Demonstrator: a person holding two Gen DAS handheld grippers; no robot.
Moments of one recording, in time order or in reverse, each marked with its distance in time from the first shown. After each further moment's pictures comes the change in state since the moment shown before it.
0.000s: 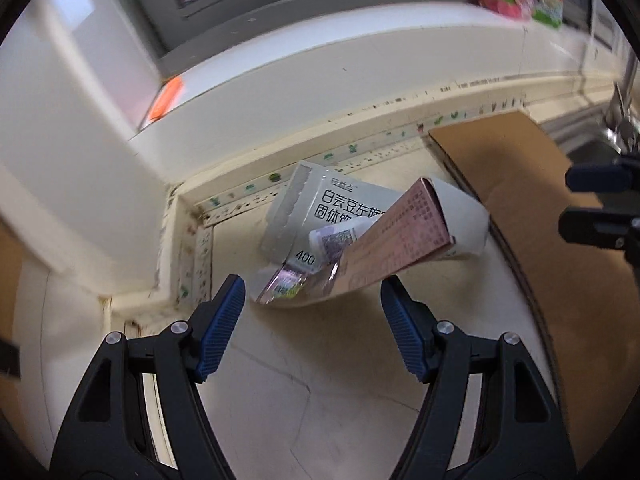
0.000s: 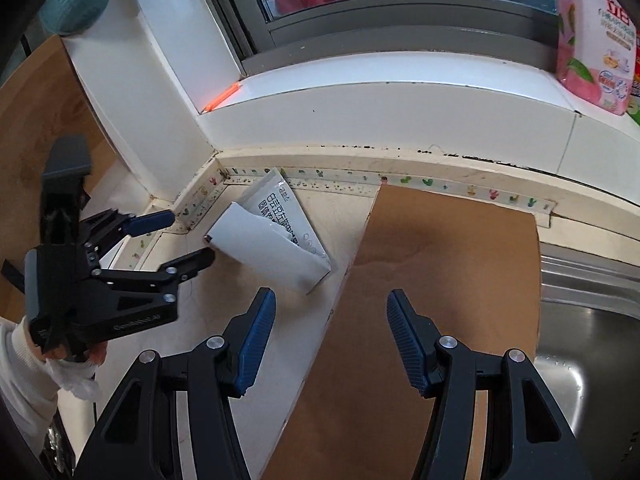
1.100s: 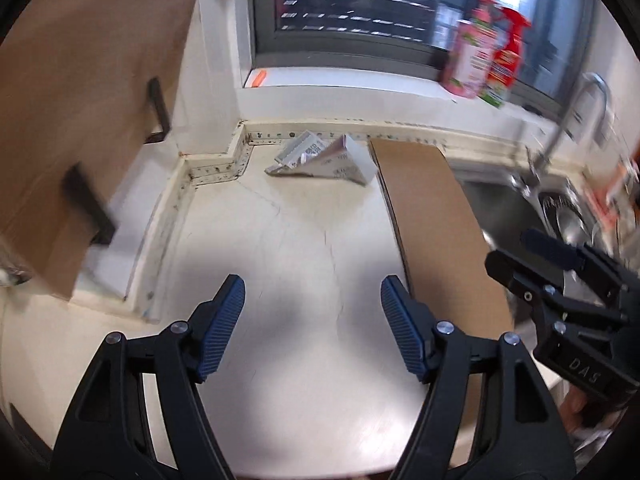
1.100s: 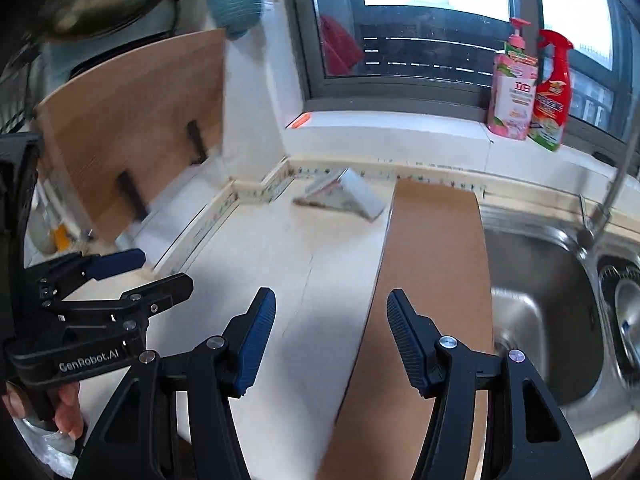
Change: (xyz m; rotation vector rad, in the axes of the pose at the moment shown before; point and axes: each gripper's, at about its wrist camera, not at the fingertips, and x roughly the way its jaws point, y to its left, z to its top) left arm -0.267 -0.012 -0.131 -0.386 -0.048 -0.103; right arm -0.215 0.166 -0.148 -0.023 -0.168 -0.147
